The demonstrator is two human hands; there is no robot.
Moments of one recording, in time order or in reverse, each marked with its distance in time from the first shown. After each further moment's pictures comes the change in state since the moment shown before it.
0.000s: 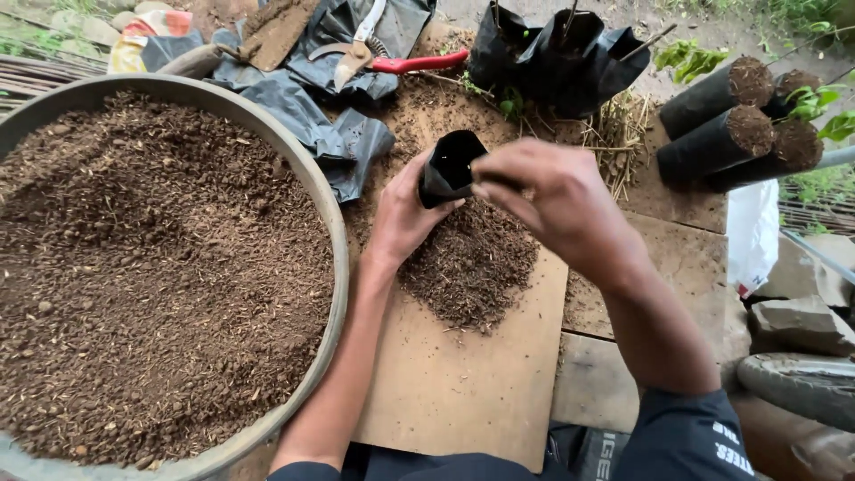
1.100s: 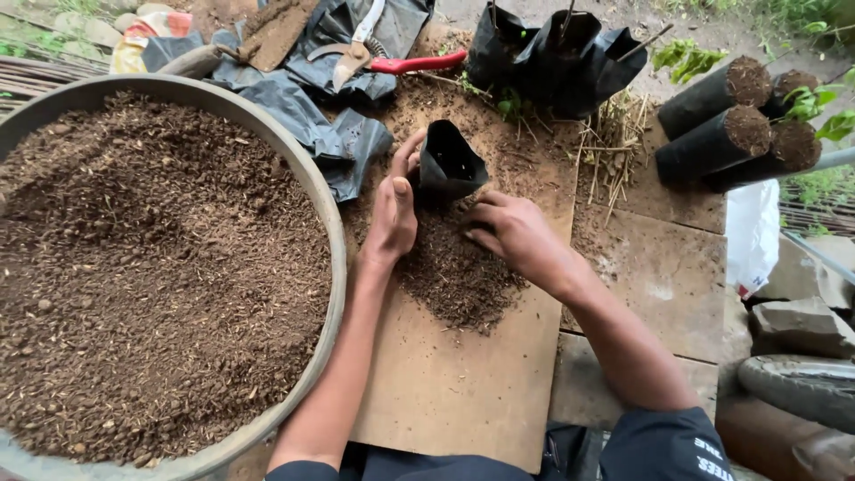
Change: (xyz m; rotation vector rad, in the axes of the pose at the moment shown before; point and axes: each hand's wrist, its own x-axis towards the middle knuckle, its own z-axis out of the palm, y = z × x) left_hand -0.005 0.044 -0.025 -0.340 -0.045 0.054; right_hand -0.037 0.102 0.090 -0.094 -0.121 -0.079
